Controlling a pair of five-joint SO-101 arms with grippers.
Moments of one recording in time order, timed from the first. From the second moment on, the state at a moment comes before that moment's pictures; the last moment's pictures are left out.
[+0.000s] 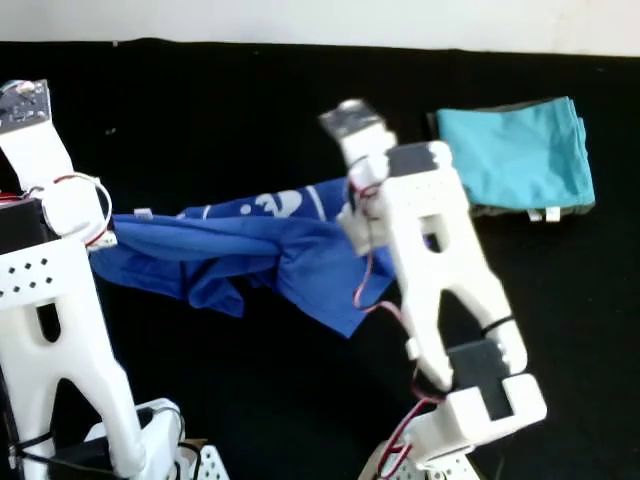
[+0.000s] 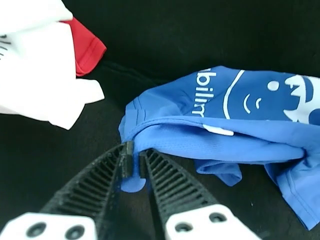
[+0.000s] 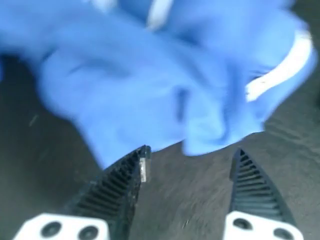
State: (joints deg) left arm -24.8 -29.1 15.6 76.9 -25.5; right arm -22.8 1.1 0.6 87.1 17.9
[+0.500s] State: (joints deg) left arm -24.8 -29.1 15.6 76.5 -25.5; right arm -35.7 8.4 19.2 75.9 21.1
